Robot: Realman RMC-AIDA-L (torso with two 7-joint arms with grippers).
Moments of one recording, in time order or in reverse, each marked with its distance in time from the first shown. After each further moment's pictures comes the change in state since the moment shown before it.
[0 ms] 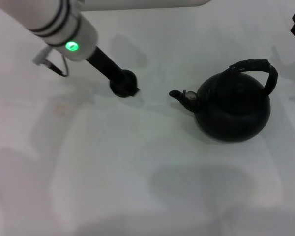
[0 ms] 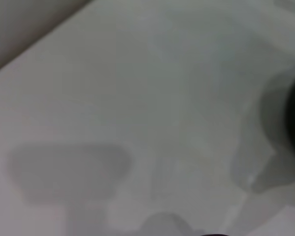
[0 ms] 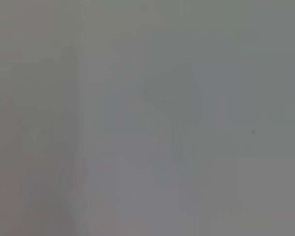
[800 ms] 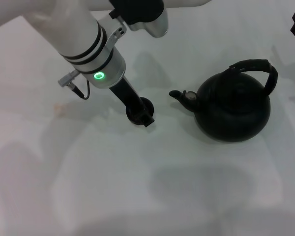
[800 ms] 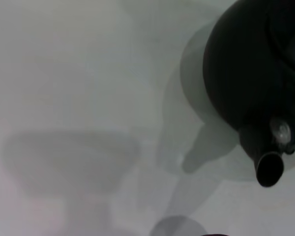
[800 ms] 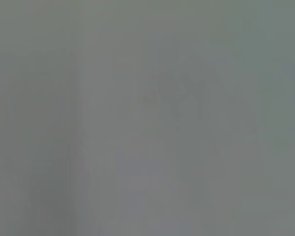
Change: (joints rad) left arm -0.020 -0.005 0.245 -0.004 -0.075 -0.030 -0.026; right arm 0.001 0.000 0.000 0.001 0.000 -0.003 0.000
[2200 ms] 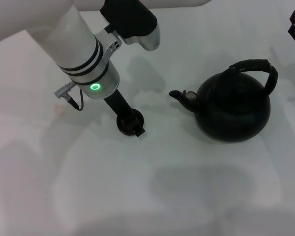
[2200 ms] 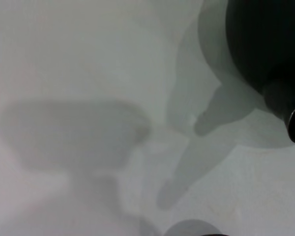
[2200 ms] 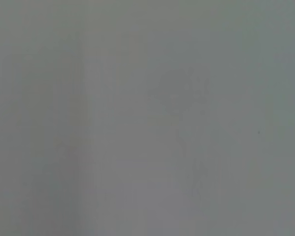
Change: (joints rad) left arm -0.005 -0.002 0.040 -0.075 0.011 -0.018 -0.051; right arm -0.006 0.001 -0.009 -0.009 -0.001 0.001 0.000
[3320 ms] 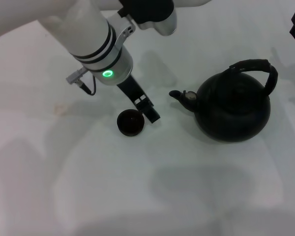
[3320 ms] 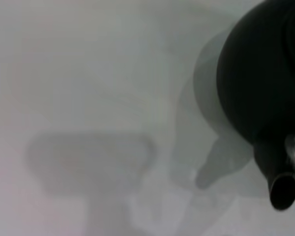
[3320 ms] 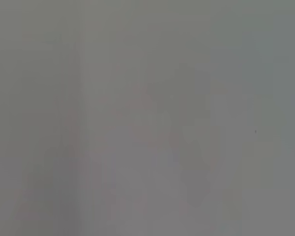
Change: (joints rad) left arm -0.014 0.001 0.022 0.090 0.018 -0.034 -0.018; right arm 0.000 0.000 0.004 0.008 -0.001 -0.003 0.000
